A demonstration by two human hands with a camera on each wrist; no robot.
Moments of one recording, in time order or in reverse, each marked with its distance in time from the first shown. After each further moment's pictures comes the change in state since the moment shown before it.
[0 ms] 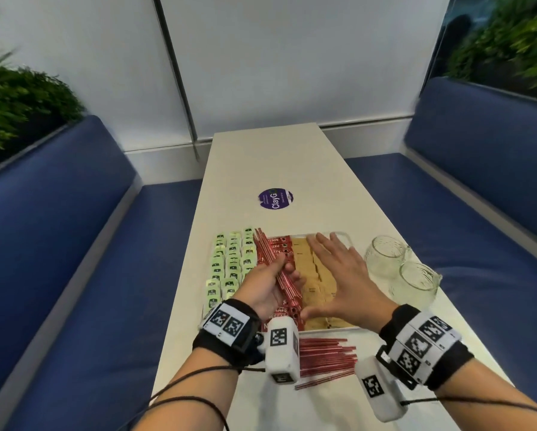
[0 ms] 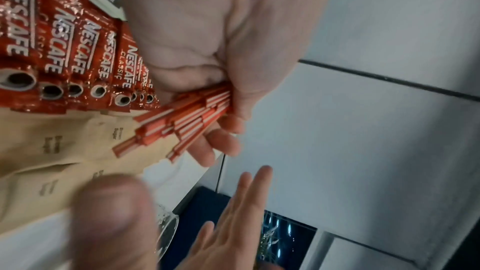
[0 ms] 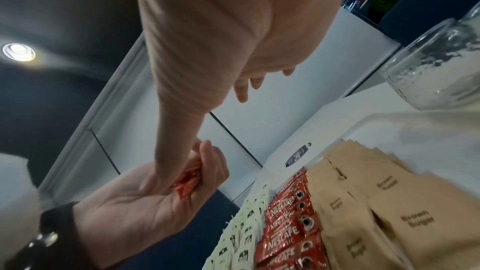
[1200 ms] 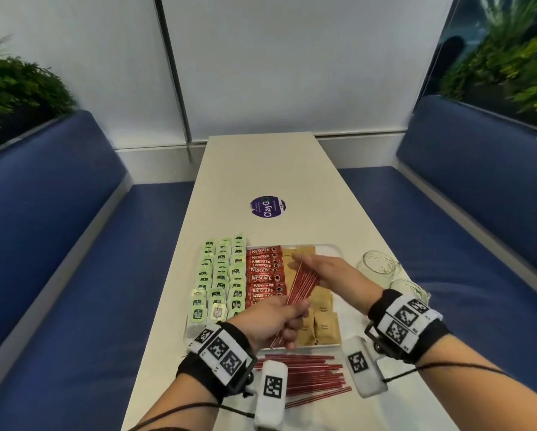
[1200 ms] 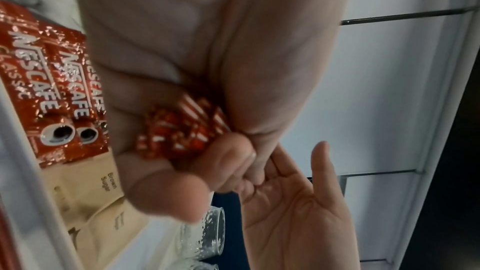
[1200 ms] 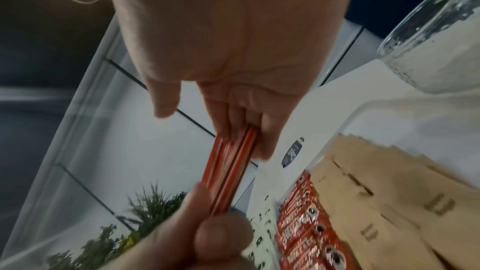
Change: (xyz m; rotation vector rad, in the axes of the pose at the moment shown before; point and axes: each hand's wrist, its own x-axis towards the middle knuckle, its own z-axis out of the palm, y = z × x) left_hand -0.009 -0.020 0.001 0.472 -0.278 -0.231; right_hand 0.036 0.000 -0.032 0.728 -0.158 0.214
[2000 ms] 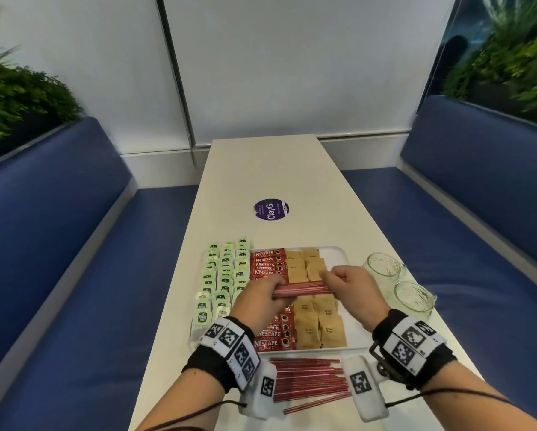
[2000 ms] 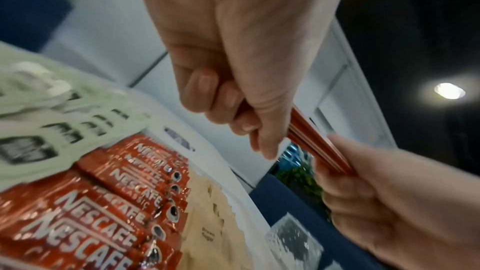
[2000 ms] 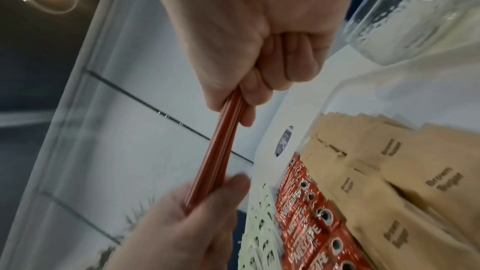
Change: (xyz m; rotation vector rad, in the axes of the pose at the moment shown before) left_hand 0.013 0.012 -0.025 1.140 0.544 0.333; right_hand -0.002 0.036 0.005 -0.266 0.434 0.044
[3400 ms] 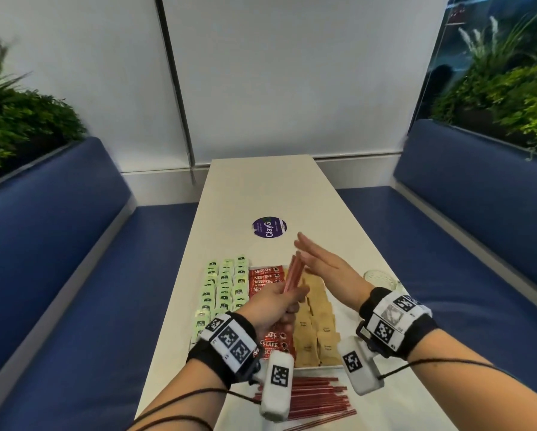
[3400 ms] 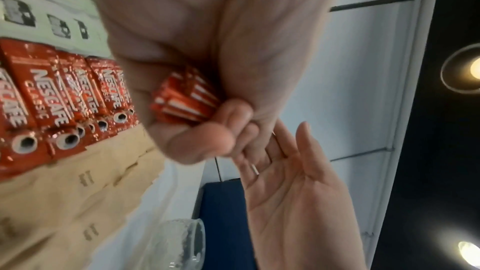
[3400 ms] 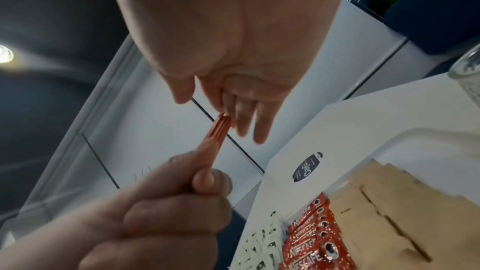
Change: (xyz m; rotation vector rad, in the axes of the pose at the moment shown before) left_hand 0.004 0.035 -0.019 -1.040 -0.286 -0.226; right_hand 0.027 -0.047 -0.011 0.298 -0.339 -0.204
